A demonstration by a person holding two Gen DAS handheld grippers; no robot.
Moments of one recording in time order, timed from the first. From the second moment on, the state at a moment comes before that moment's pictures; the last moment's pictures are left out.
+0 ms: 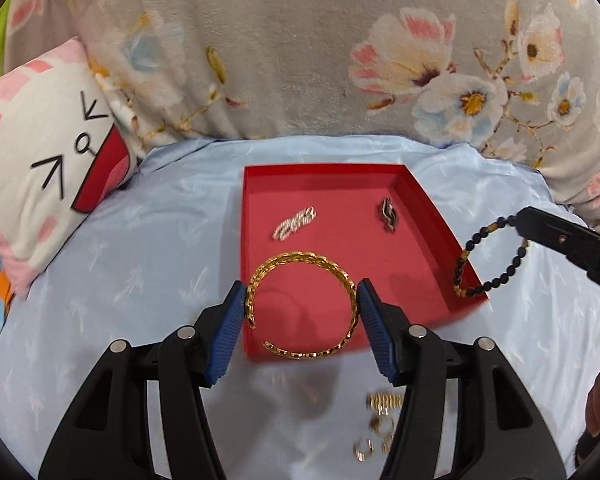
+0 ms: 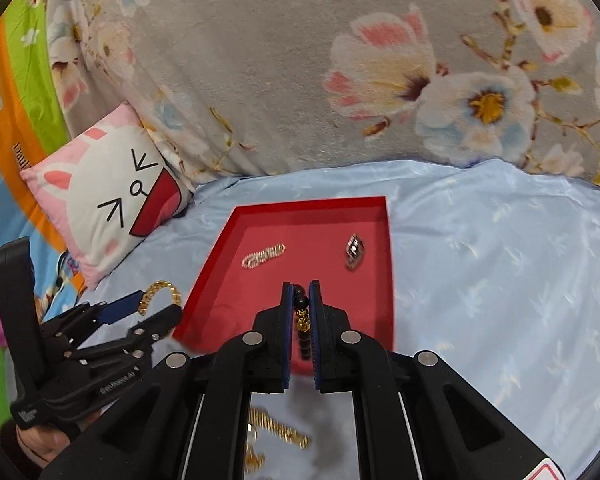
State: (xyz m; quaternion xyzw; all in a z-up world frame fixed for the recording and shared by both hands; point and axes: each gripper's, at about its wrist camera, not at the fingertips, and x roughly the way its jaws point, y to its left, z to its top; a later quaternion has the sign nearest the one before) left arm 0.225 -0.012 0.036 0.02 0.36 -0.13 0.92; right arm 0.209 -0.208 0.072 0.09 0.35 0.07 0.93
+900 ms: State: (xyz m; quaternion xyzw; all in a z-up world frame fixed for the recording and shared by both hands) left arm 0.298 -0.029 -0.001 0.02 0.37 -0.09 0.92; right arm 0.260 -0.222 0.021 0.06 0.36 0.00 0.93
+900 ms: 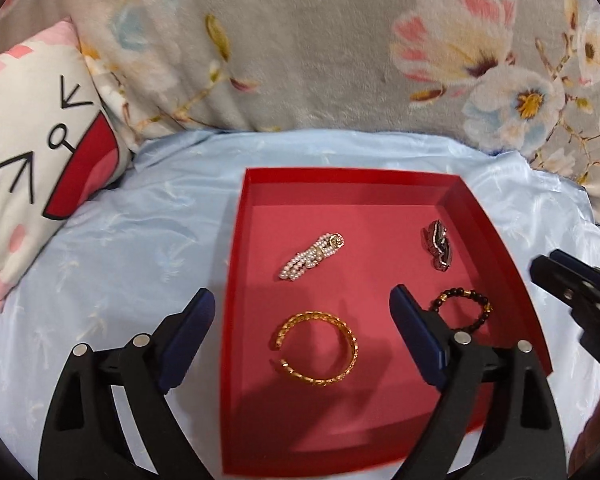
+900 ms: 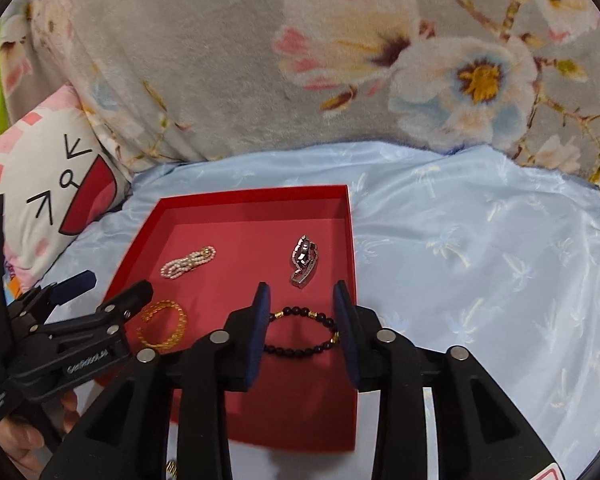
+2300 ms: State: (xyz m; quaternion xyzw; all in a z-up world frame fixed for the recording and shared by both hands) left arm 0.085 0.027 -0.039 0.00 0.44 -0.09 0.89; right arm 0.078 -0.168 -0.040 0.06 0.43 0.07 0.90
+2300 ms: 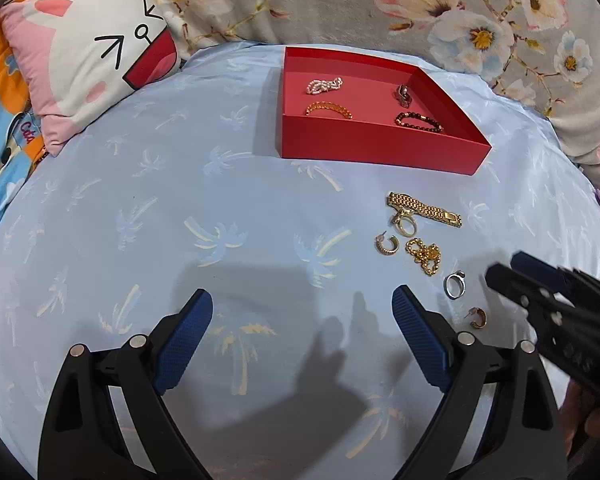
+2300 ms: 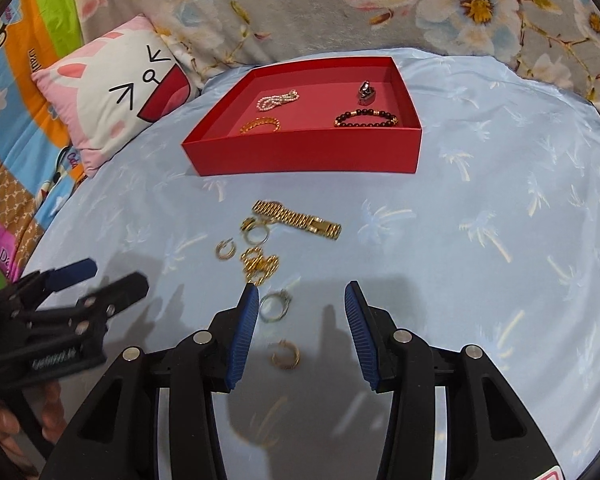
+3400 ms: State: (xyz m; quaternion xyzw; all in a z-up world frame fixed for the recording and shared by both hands) left arm 0.106 0.011 -0.052 0.00 0.45 -0.12 0.89; right arm 0.147 -0.171 -0.054 0.01 0.44 0.13 0.89
